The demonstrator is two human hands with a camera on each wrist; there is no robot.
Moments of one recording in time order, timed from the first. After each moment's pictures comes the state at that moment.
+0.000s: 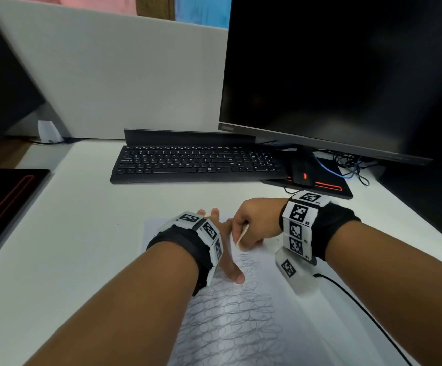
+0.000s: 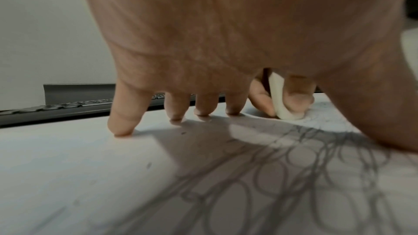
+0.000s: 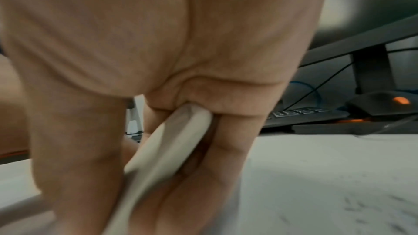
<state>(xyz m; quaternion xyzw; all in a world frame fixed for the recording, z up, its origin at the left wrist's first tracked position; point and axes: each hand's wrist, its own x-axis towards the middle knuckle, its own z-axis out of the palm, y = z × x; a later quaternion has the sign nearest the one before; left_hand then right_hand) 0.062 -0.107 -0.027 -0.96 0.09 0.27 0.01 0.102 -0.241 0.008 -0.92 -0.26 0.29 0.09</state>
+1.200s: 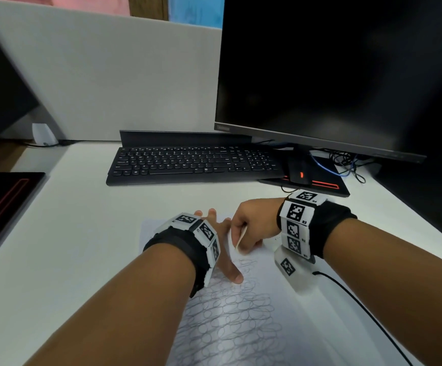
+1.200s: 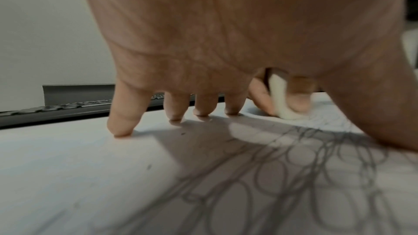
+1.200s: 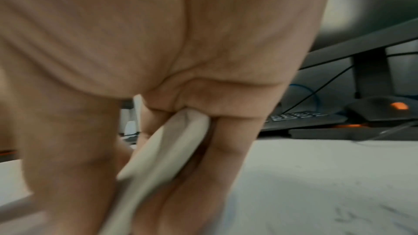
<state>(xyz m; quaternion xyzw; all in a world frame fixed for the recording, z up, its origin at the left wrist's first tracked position) 0.063 -0.108 -0.029 -0.96 0.09 0.28 0.02 0.098 -0.241 0.011 -0.91 -0.26 0.30 0.09</state>
